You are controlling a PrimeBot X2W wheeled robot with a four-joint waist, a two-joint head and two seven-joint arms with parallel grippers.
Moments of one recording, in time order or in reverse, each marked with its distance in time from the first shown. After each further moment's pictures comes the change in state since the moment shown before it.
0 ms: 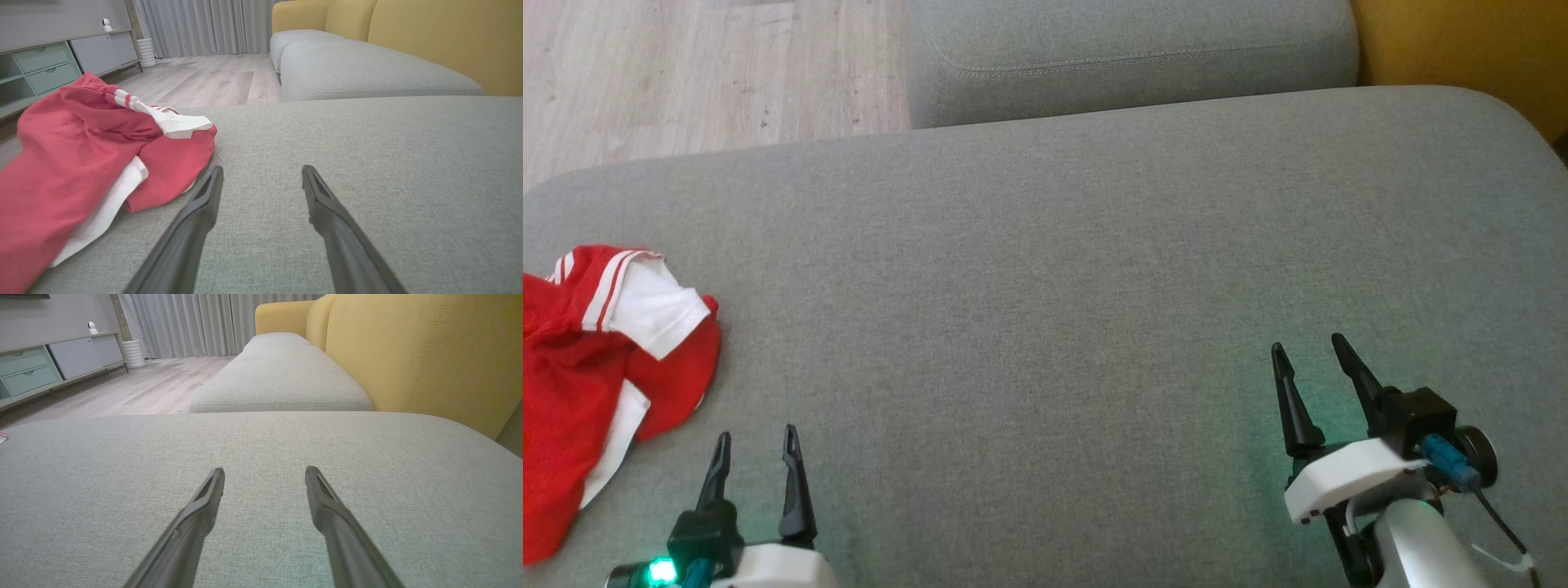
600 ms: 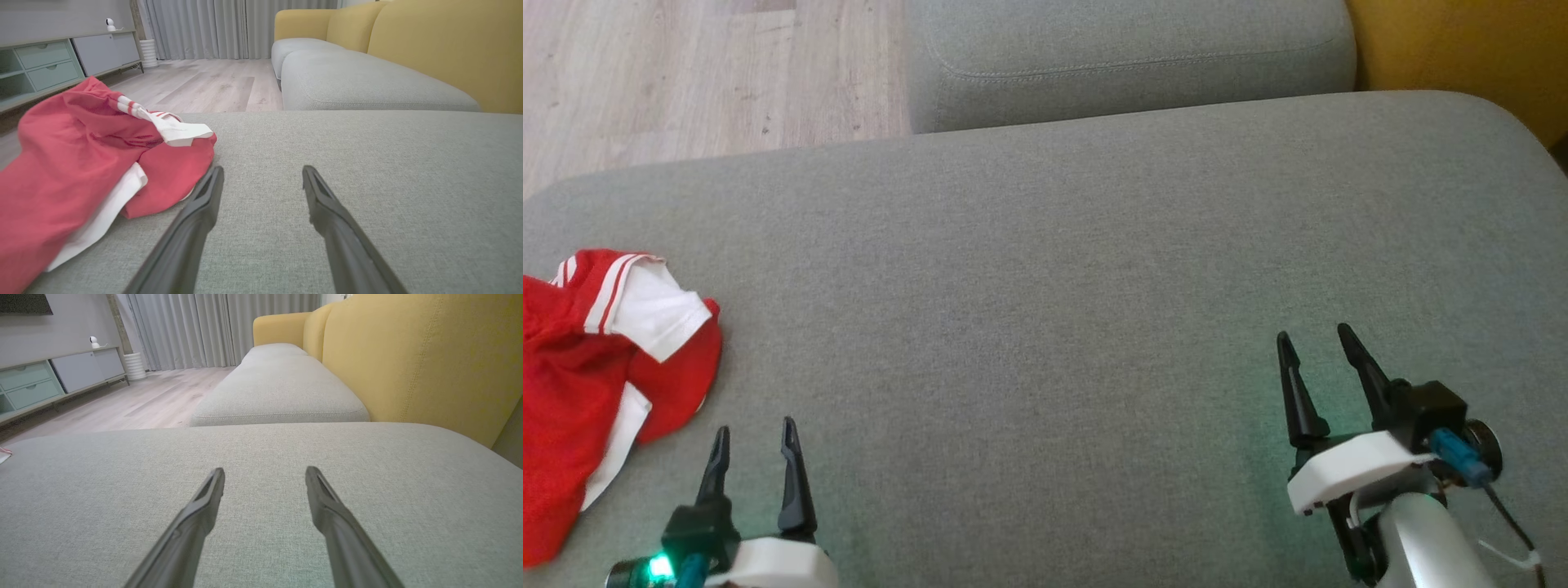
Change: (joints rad) left arm -0.003 0.003 -0.012 -0.020 -0.049 0.002 0.011; right arm 0.000 0.000 -0.005 -0.034 0.025 0.000 0.009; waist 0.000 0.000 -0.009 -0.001
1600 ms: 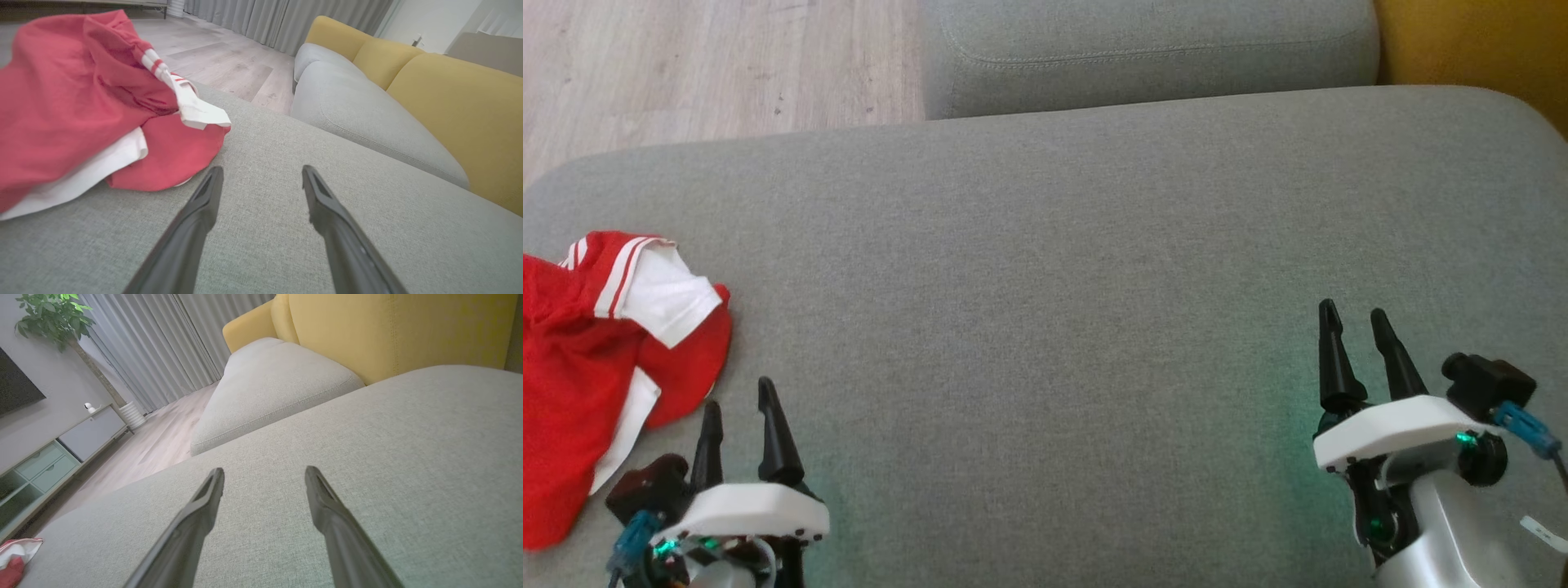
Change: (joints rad) left arm -0.094 0.003 -0.024 0.022 -0.389 -0.013 0.093; right arm -0.047 -0.004 -0.037 0.011 0.377 0.000 0.093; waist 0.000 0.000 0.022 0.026
